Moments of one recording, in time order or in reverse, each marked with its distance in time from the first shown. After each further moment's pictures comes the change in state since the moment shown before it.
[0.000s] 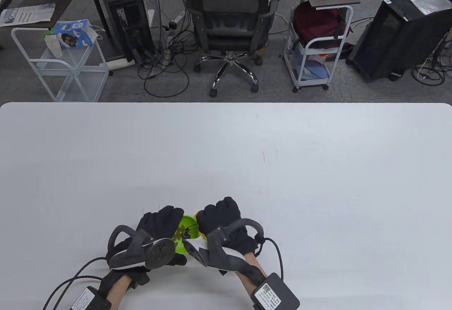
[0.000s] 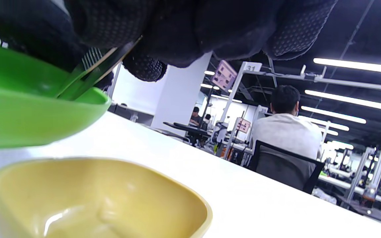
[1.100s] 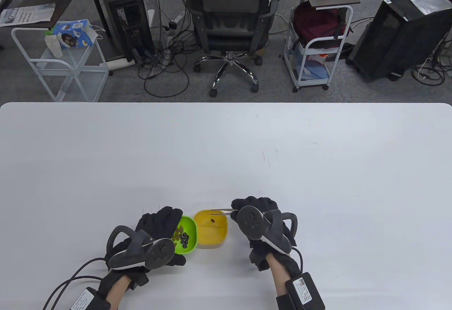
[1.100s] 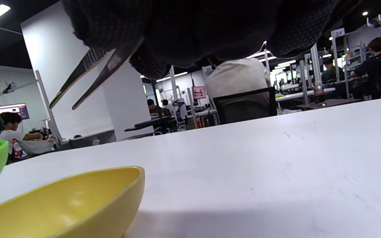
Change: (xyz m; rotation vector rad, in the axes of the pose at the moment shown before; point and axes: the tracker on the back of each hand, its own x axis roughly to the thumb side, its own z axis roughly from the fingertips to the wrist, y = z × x) left_hand 0.000 0.001 0.002 -0.021 0.005 -0.008; right_hand -0.091 0.027 0.024 0.089 0.320 -0.415
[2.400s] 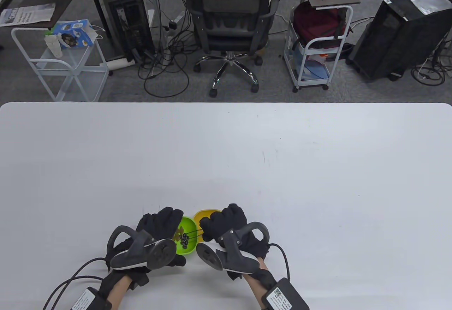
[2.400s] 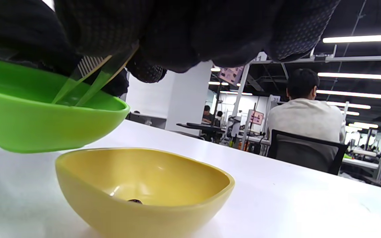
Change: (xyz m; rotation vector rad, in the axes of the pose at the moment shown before) left_hand 0.003 0.000 -0.001 -0.013 -0.001 -0.020; right_hand 0.081 0.021 0.021 -0.051 -0.364 0.327
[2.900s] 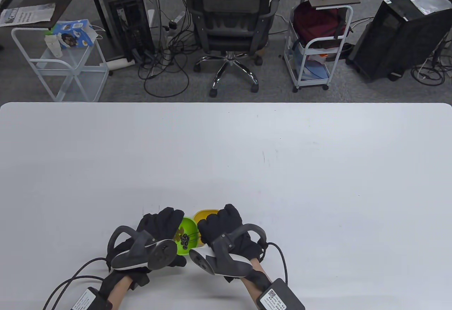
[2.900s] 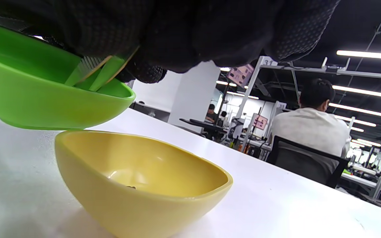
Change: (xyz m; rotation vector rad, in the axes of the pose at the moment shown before) left_hand 0.002 0.000 0.000 0.000 -0.004 -0.006; right_hand 0.013 0.004 -0.001 0.009 -0.050 0.100
